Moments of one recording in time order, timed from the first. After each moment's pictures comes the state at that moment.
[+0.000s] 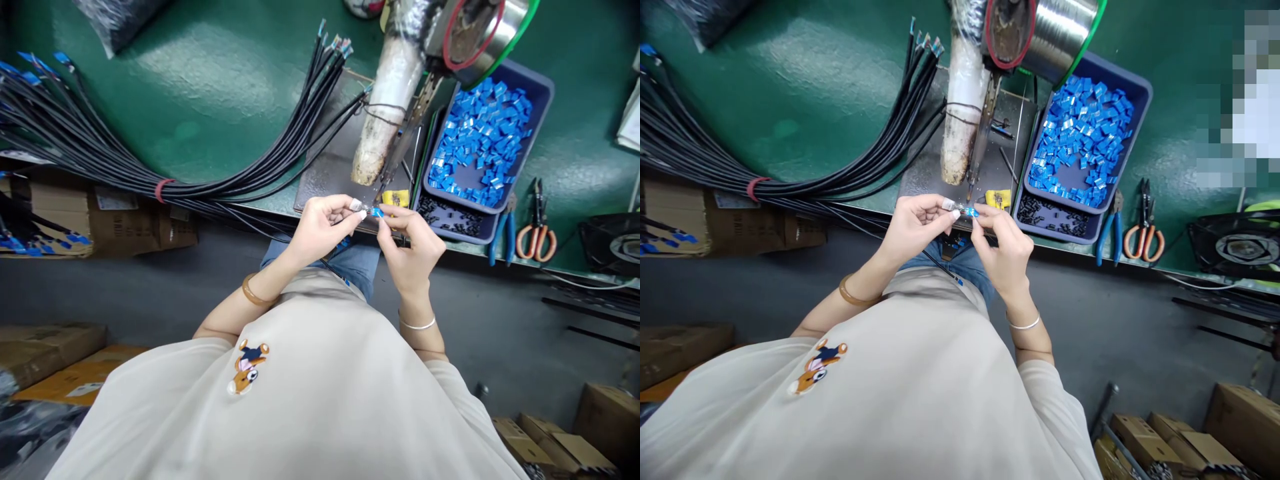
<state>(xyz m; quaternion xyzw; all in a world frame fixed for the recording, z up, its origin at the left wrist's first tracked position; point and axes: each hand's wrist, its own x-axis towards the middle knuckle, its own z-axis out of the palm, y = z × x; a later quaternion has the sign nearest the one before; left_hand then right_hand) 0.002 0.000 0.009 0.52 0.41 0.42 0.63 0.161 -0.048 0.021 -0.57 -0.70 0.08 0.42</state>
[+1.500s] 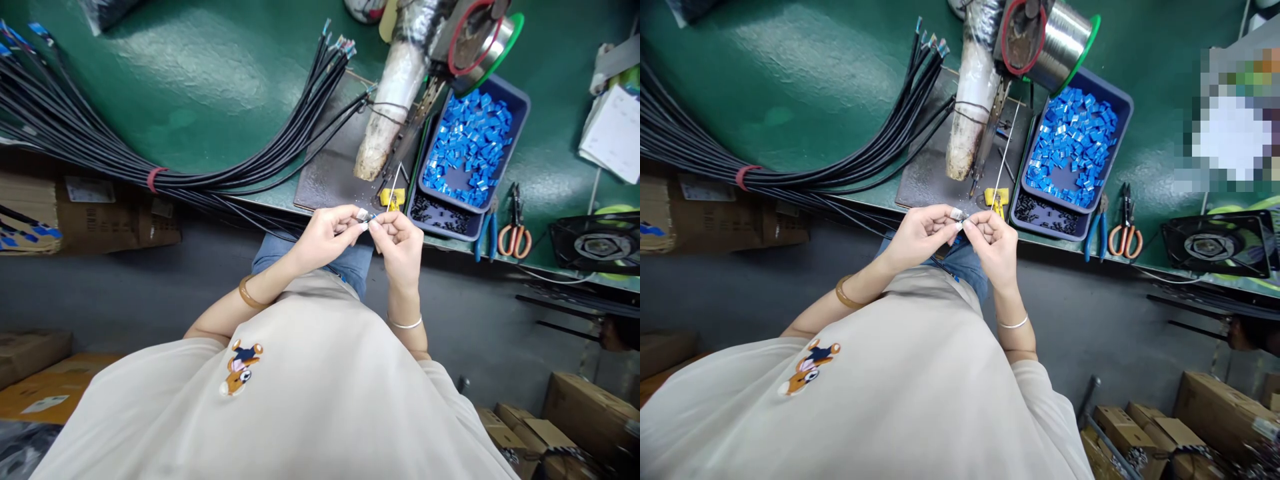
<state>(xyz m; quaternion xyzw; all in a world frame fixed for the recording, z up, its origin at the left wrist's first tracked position) 0.001 -0.017 0.007 0.55 0.35 0.39 0.65 0.150 -0.055 0.016 -0.59 -0.53 0.39 0.47</state>
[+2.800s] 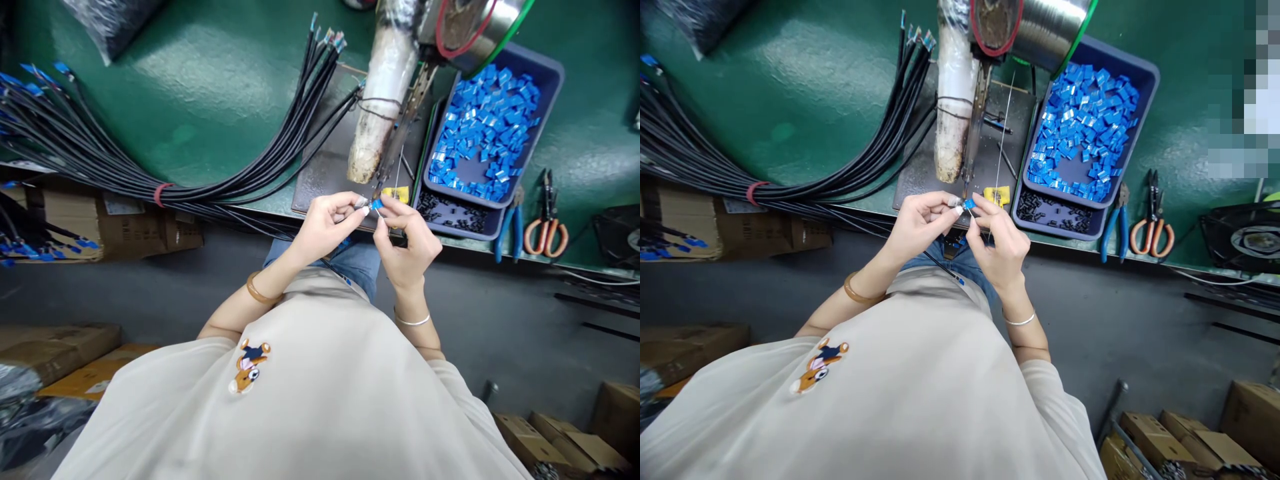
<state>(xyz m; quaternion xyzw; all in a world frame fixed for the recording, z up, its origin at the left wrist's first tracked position) 0.008 0.003 -0.003 0.54 0.37 0.41 0.63 0.159 -0.045 0.007 -0.54 -0.69 0.03 0.48</state>
